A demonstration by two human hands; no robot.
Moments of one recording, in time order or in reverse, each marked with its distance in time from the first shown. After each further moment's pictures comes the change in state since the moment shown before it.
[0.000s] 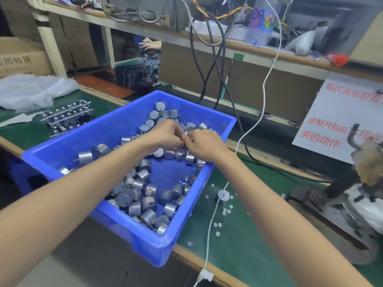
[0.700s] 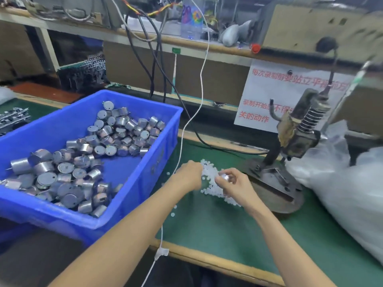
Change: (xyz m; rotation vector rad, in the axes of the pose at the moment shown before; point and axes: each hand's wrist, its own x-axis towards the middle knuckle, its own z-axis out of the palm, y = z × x) left_hand -0.054 0.094 0.170 0.558 -0.277 0.156; right_hand -0.205 0.143 0.040 0.983 0.217 0.557
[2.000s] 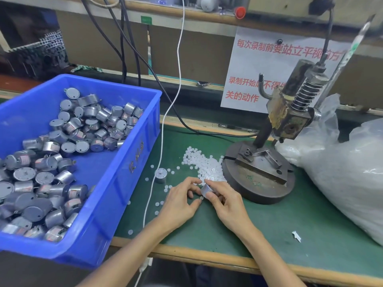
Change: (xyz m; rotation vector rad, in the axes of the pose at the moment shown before) left_hand -0.007 -0.023 0.109 -0.690 0.291 0.312; right_hand -0.036 0.059 0.024 -0.110 0.123 -0.334
